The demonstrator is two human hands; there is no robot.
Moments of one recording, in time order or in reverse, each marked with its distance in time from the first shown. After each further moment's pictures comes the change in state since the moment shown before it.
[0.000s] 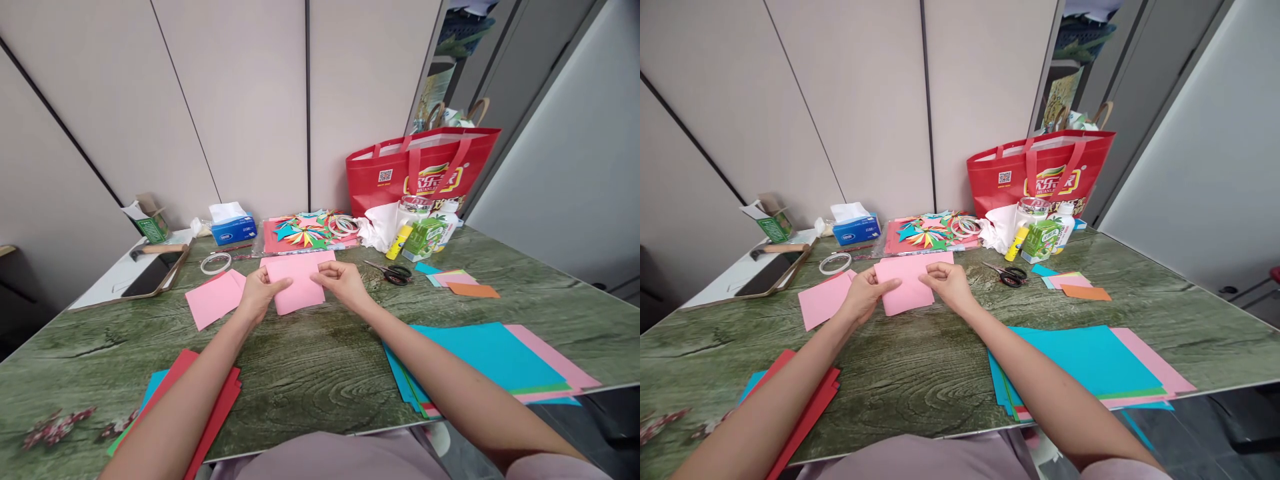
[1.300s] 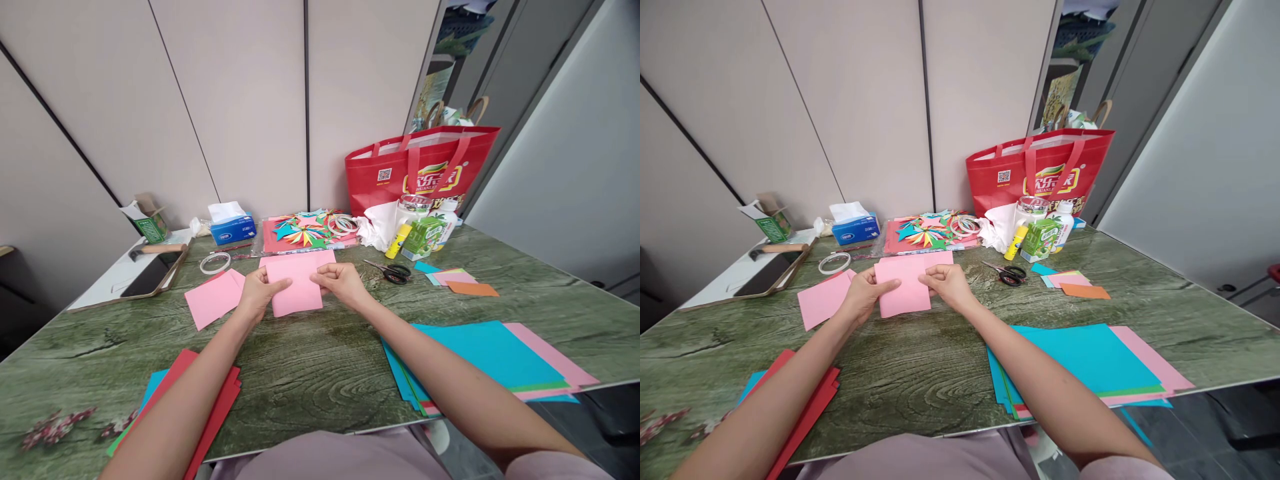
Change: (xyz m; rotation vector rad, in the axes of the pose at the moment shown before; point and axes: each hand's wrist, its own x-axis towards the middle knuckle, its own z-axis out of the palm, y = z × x) left_hand -0.001 0.000 -0.001 0.037 0.036 -0.030; right_hand -0.002 -0.004 0.001 0.079 -0.091 0.136
